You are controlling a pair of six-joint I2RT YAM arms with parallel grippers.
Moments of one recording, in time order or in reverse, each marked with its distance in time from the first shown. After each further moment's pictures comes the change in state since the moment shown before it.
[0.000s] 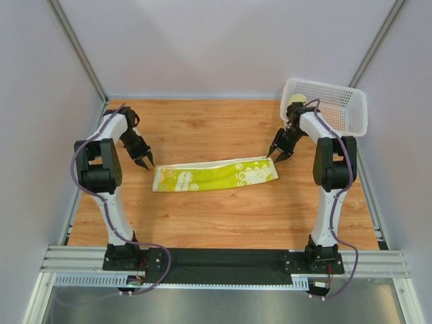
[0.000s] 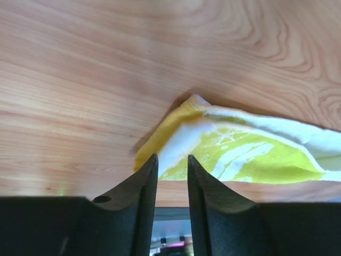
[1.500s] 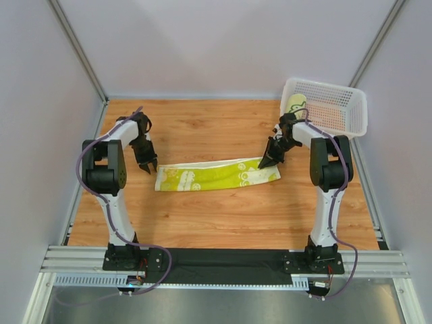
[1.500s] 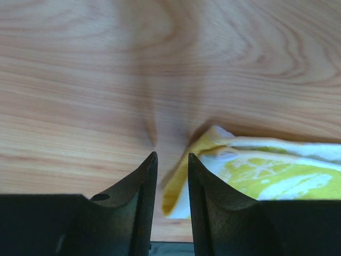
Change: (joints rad) left arm -0.104 -0.021 -0.118 0.183 -0.139 0.124; right arm 0.055 0.011 -0.176 0.217 -0.195 -0.111
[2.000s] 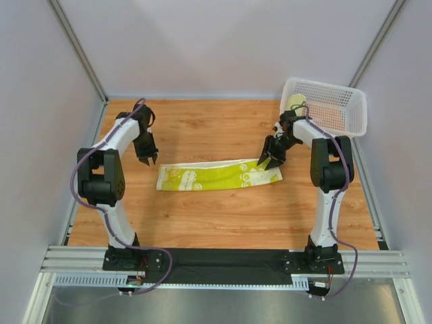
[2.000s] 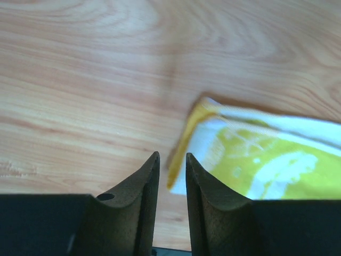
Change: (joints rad) left arm -0.031 -0.104 0.000 0.001 -0.125 -0.014; right arm -0.003 -0.021 0.019 -0.067 0.029 -0.044
